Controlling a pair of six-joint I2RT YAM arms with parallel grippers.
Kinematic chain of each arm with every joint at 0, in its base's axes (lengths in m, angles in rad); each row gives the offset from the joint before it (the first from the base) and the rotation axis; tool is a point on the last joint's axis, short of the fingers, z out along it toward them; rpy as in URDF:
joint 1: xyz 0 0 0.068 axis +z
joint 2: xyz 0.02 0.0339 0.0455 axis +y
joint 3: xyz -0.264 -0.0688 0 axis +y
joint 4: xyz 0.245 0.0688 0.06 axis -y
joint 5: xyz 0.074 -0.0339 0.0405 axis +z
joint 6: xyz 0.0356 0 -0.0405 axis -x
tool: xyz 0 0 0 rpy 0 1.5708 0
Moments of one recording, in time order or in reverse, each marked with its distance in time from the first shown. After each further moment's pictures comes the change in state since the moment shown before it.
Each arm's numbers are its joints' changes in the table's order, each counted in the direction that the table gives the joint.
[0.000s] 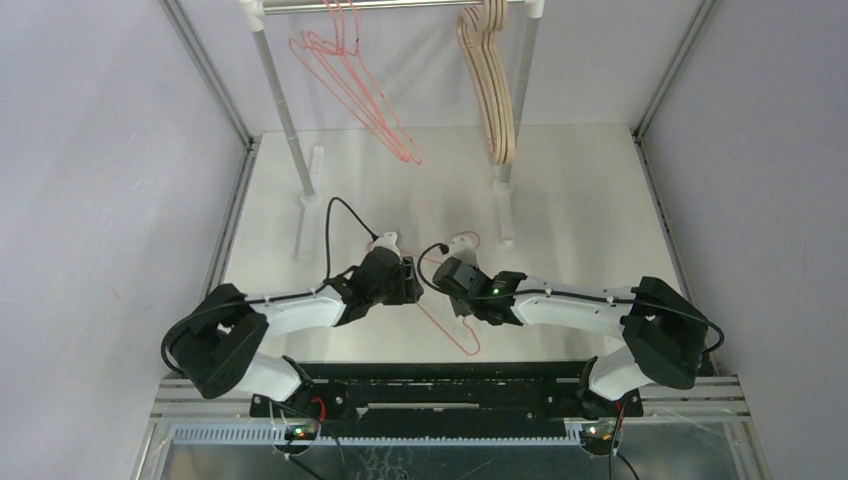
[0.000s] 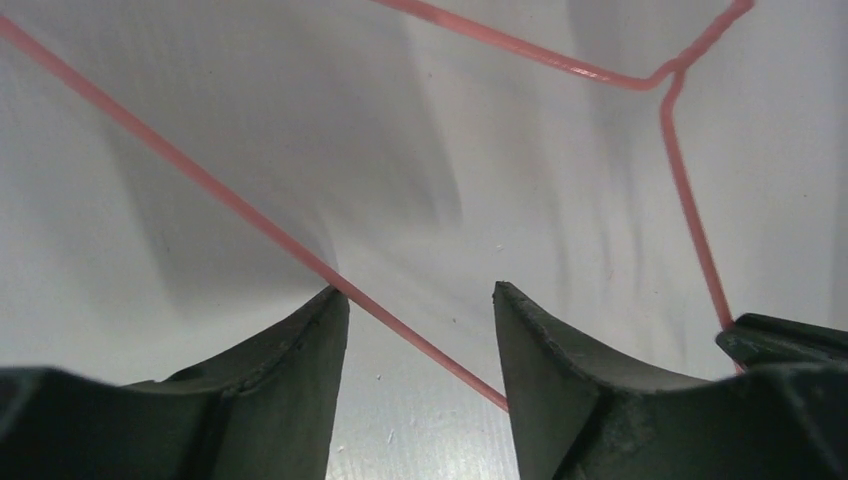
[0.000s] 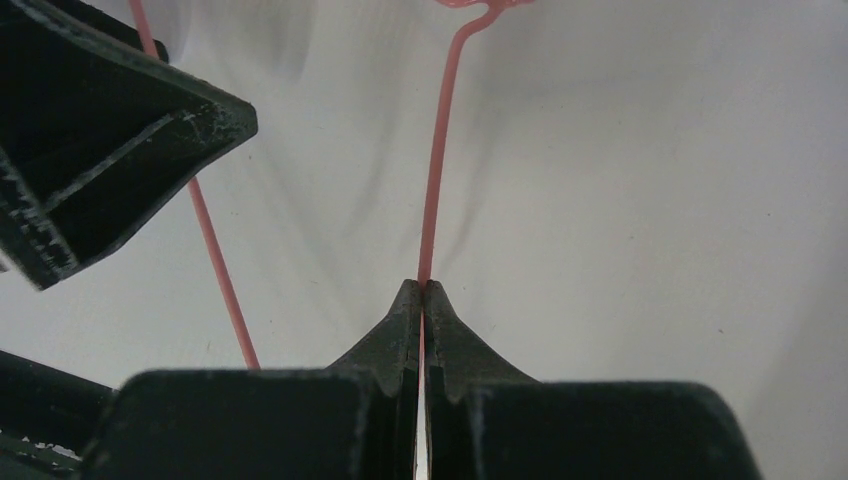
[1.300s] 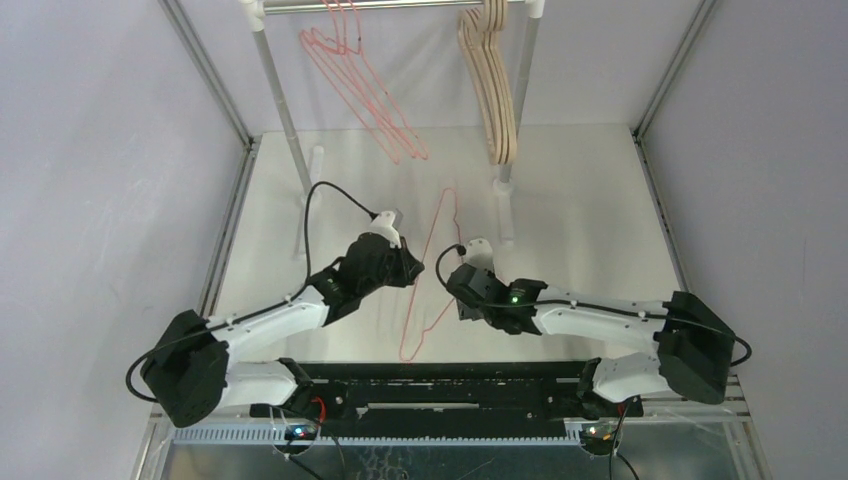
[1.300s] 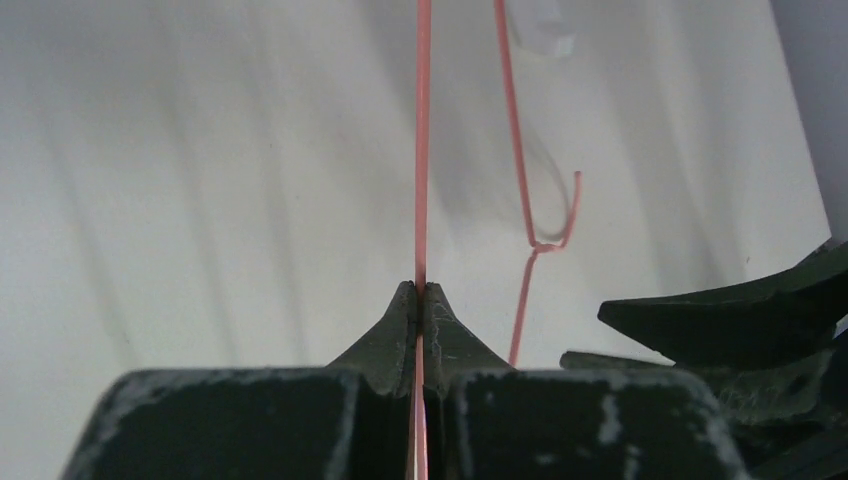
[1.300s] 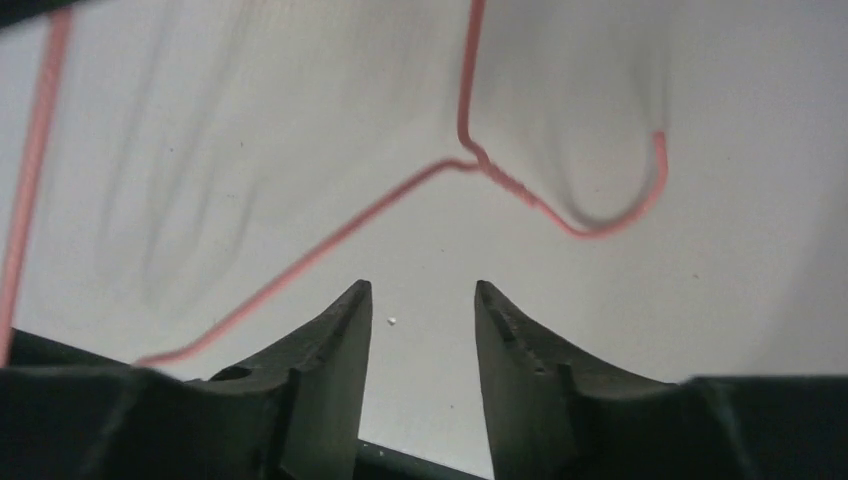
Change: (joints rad) left arm -0.010 -0.158 -0.065 0.014 -0.052 -0.070; right arm 0.026 -0.124 0.053 -0.053 -0.061 -0.092
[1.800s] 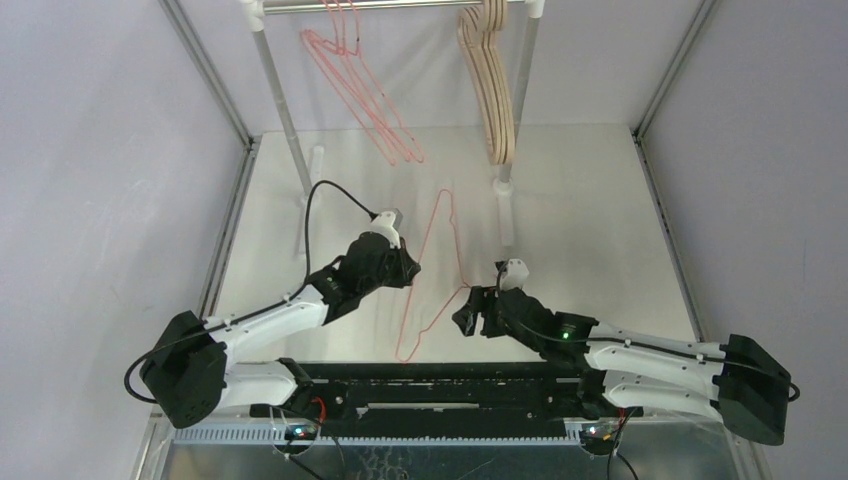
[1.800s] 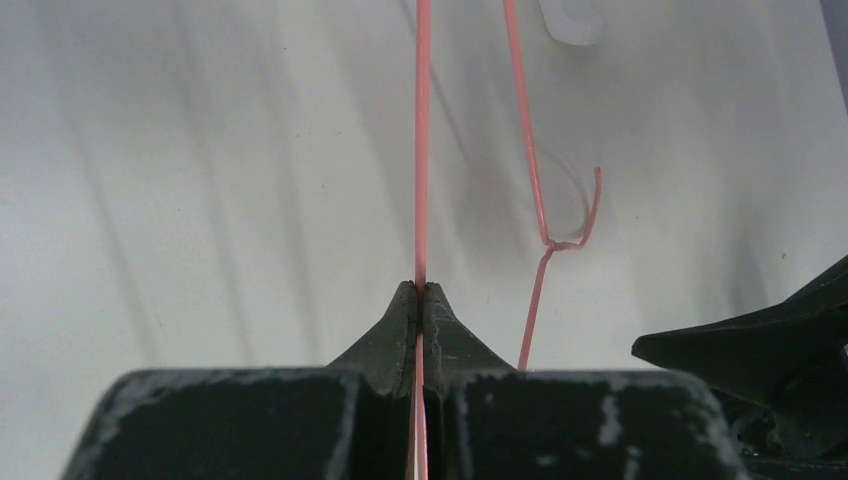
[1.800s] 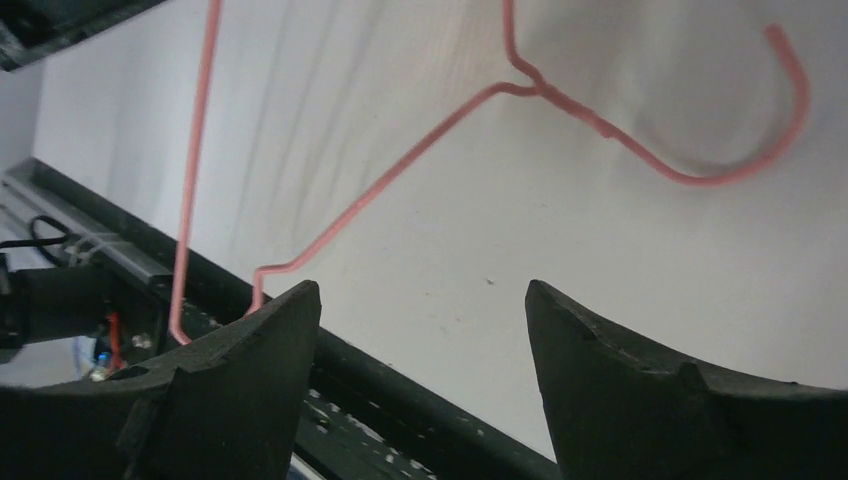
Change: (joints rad) left arm 0.000 -0.020 -0.032 -0.068 0.034 -0.036; right arm -0.005 -0.423 0.415 0.343 0.157 -0.179
